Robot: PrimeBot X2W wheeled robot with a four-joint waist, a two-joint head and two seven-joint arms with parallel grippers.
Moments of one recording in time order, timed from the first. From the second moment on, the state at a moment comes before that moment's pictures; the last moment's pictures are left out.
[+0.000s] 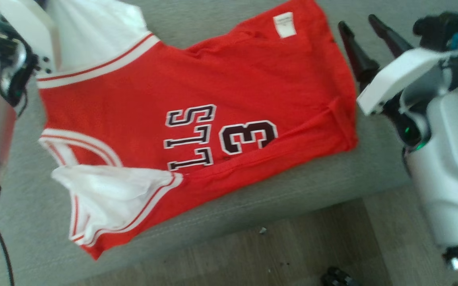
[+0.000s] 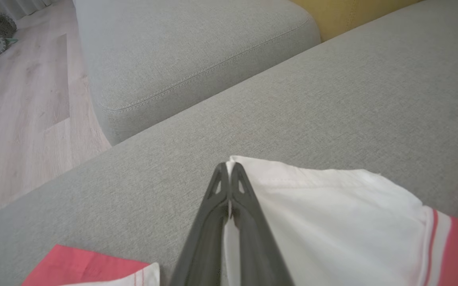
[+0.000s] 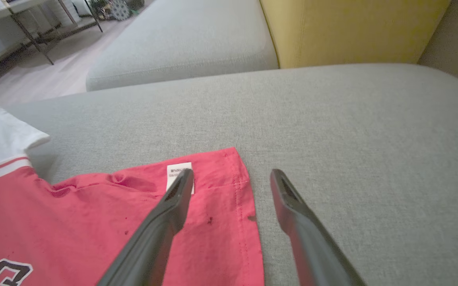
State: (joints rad) left arm -1.03 0.41 -0.48 0.75 -0.33 -0.12 0.15; right arm -0.71 -0.24 0.32 0.50 0.36 0.12 0.23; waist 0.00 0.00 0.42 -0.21
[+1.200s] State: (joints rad) left arm -0.95 0.35 -0.54 0.49 -0.38 -0.08 0.16; right arm -1.09 -0.36 0.52 1.06 0.51 0.12 0.26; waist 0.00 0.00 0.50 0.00
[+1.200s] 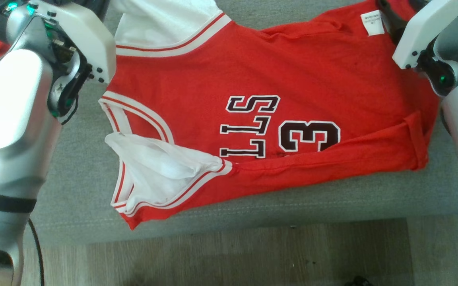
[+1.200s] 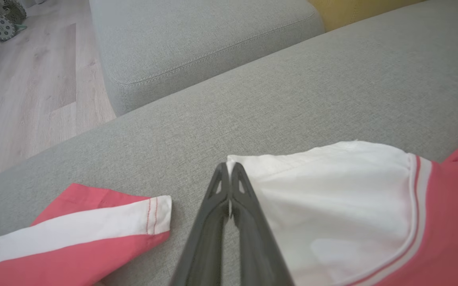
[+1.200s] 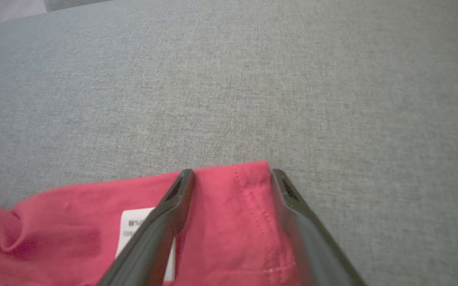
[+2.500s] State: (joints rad) left arm -0.84 0.40 -0.51 0.47 -0.44 -0.03 0.04; right arm -1.10 -0.35 0.70 1.12 0.57 0.12 -0.14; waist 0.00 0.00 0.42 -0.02
